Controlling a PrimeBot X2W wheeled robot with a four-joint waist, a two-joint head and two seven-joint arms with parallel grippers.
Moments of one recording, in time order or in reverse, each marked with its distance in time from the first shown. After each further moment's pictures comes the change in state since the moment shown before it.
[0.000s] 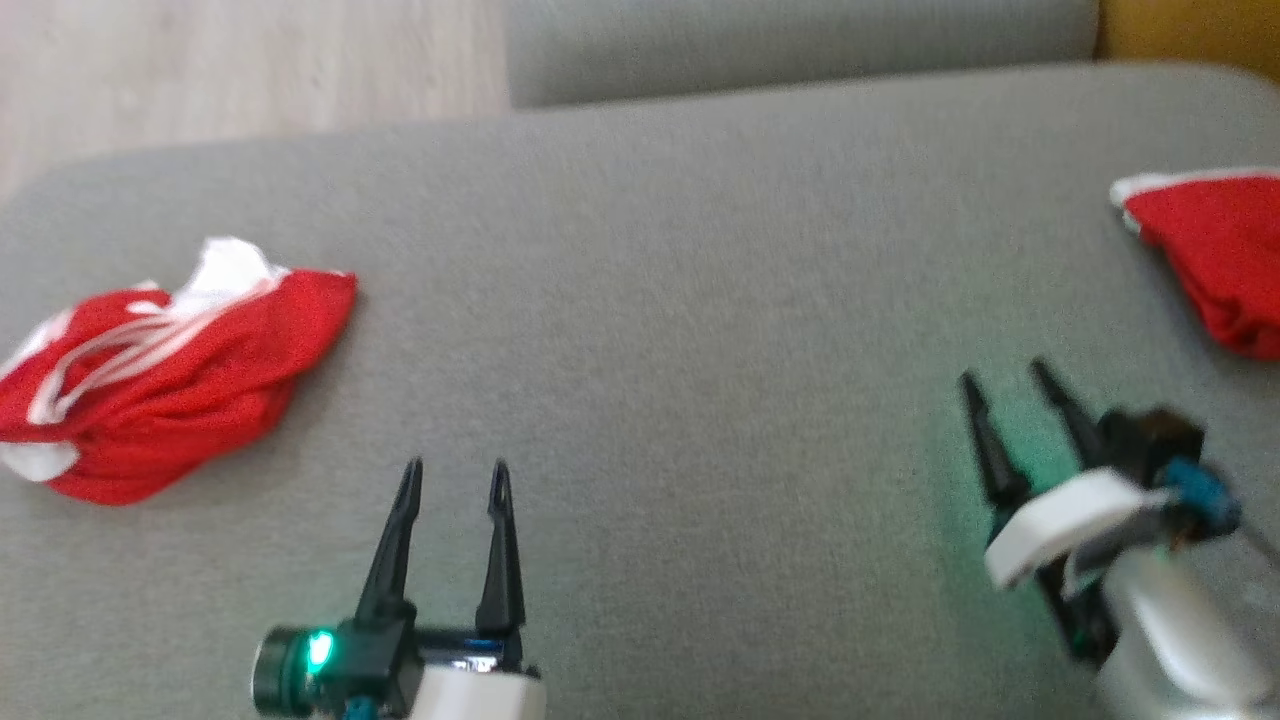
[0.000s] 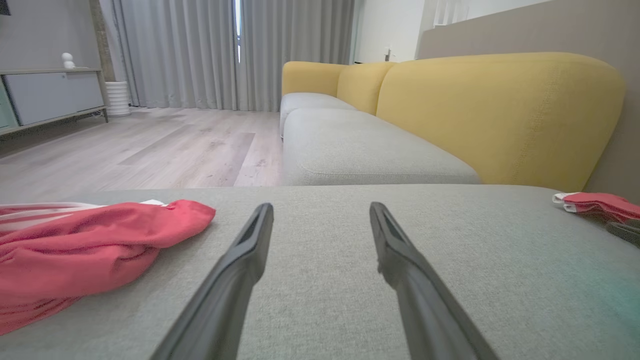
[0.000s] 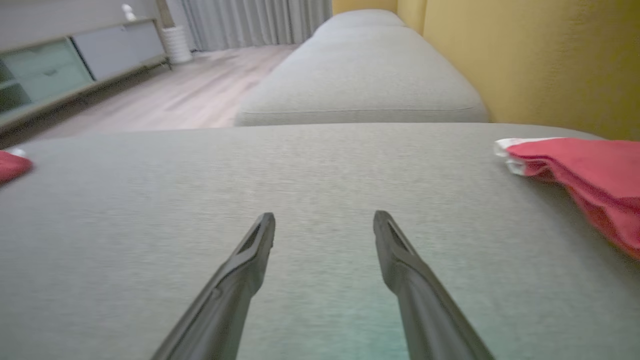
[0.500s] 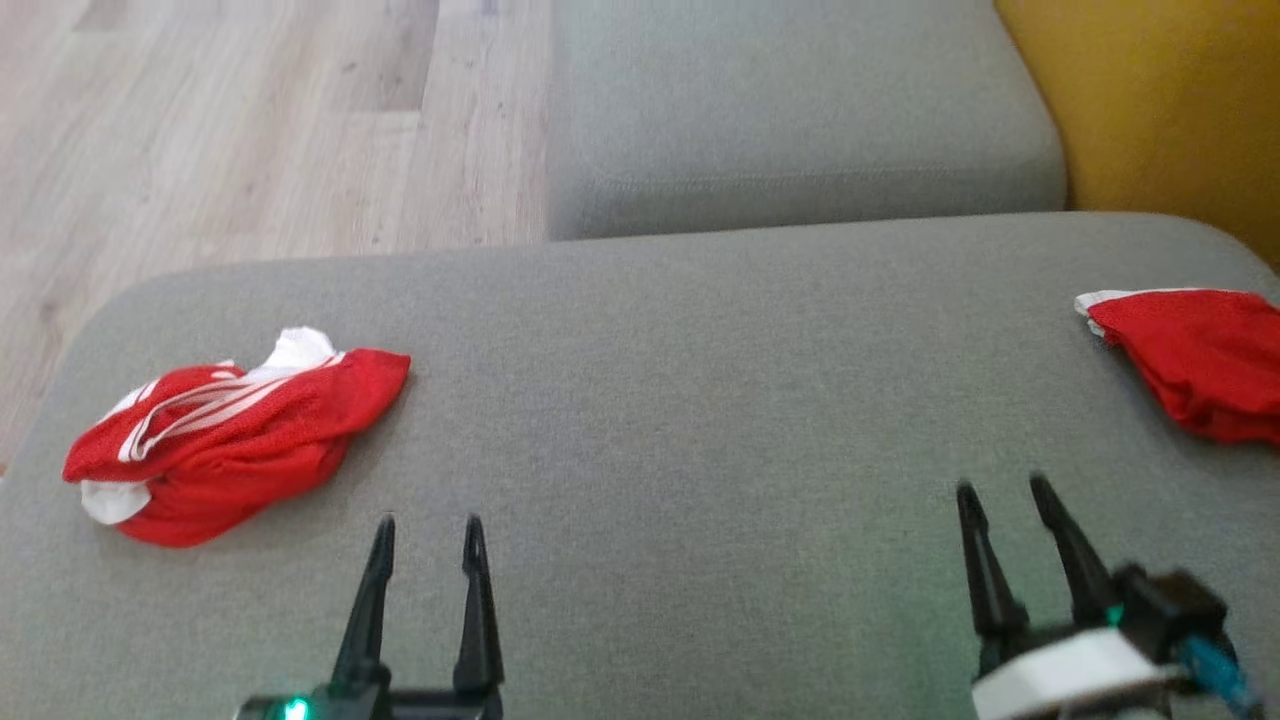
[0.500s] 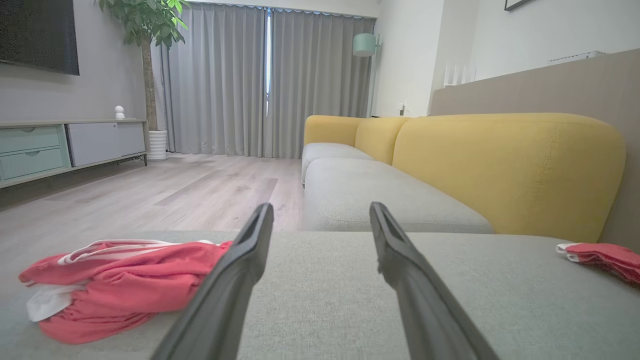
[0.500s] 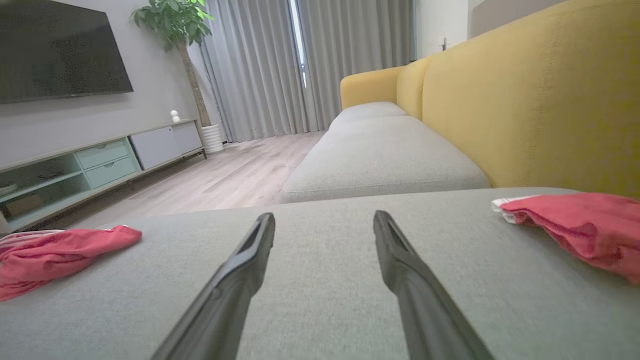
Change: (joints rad) left arm 0.130 0.001 0.039 -0.078 0.009 0.011 0.000; right arm 0.399 0.149 -0.163 -0.423 -0.094 0.000 -0.003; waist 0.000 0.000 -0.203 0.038
